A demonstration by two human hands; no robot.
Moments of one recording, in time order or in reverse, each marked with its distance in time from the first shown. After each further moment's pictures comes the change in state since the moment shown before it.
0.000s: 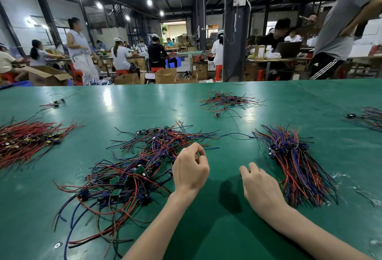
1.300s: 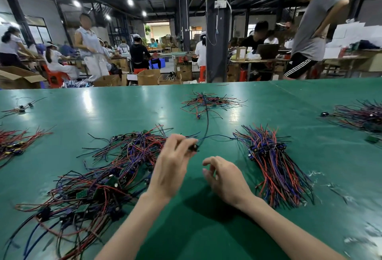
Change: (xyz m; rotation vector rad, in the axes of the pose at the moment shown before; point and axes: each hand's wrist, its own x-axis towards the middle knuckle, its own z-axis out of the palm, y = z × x) left_hand 0.022 0.008 0.001 0.047 -0.001 0.565; right_hand 0.030 -0.002 0.002 0.677 0.210 -0.139
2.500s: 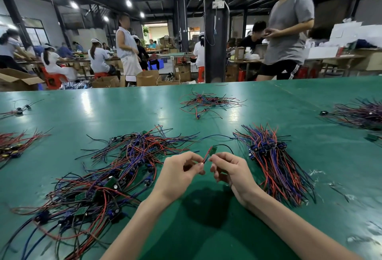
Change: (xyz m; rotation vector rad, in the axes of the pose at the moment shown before) left_hand -0.009 0.008 0.003 -0.436 -0.325 -0.471; right_hand 0.002 -0.006 -0.015 1.180 0.025 0.429
